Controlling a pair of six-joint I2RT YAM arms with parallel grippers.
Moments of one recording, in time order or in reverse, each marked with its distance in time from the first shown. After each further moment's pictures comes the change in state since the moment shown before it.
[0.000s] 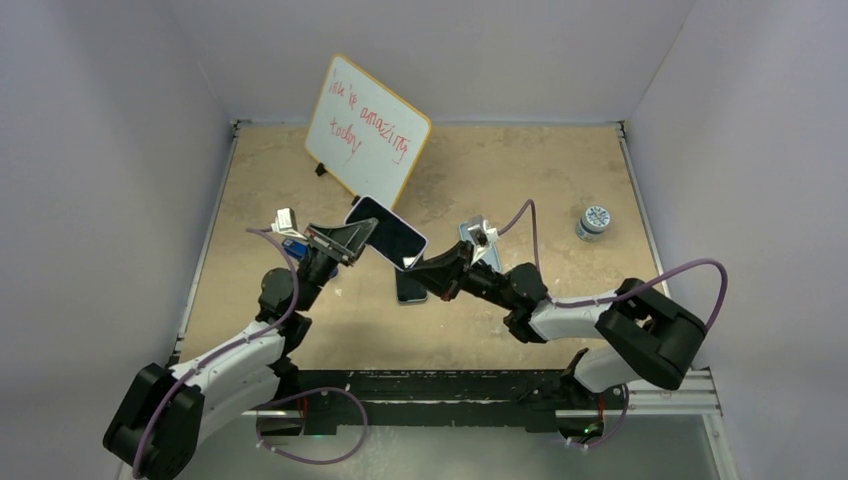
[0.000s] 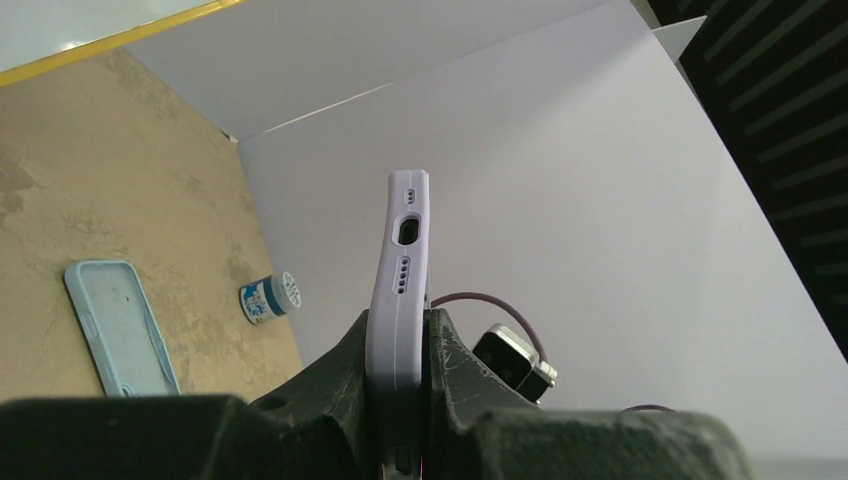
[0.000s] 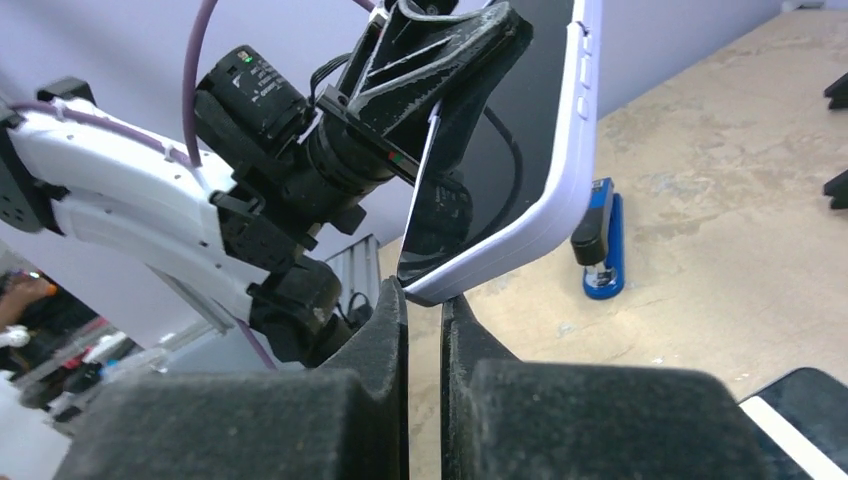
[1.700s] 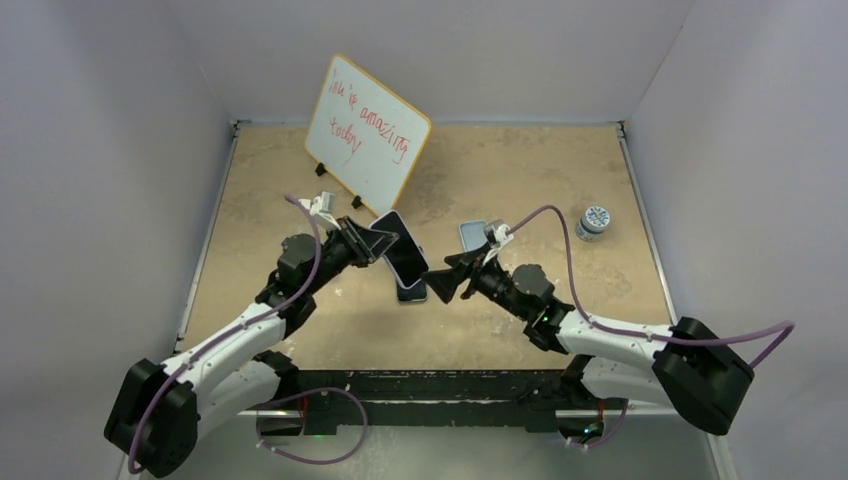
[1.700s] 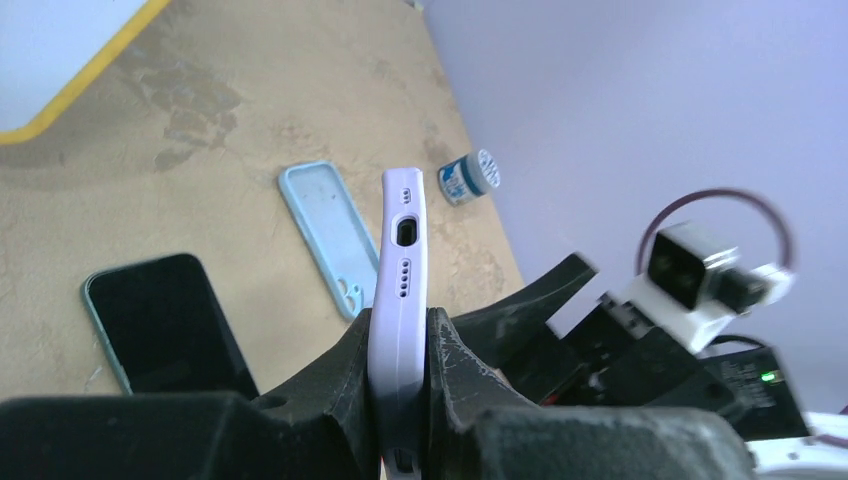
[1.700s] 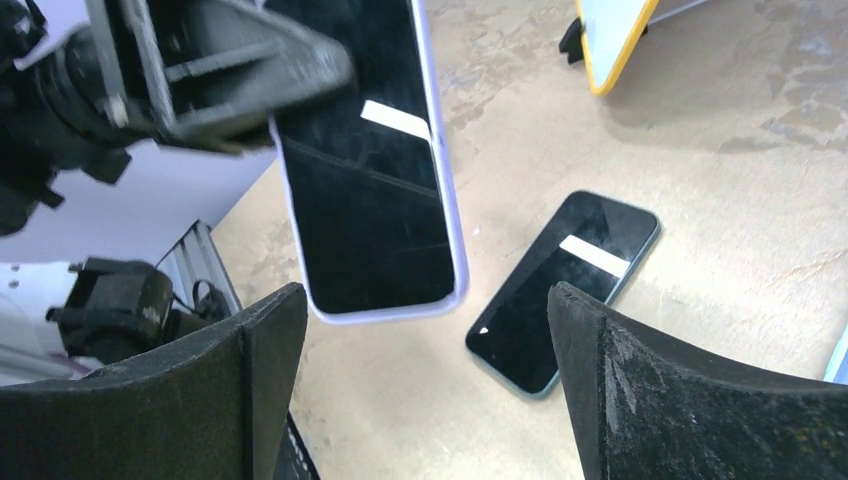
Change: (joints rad) left arm -0.015 0.075 0.225 -0.568 0.137 0.452; right arm -0.021 -0.303 -0.019 -0.629 0.305 -0.109
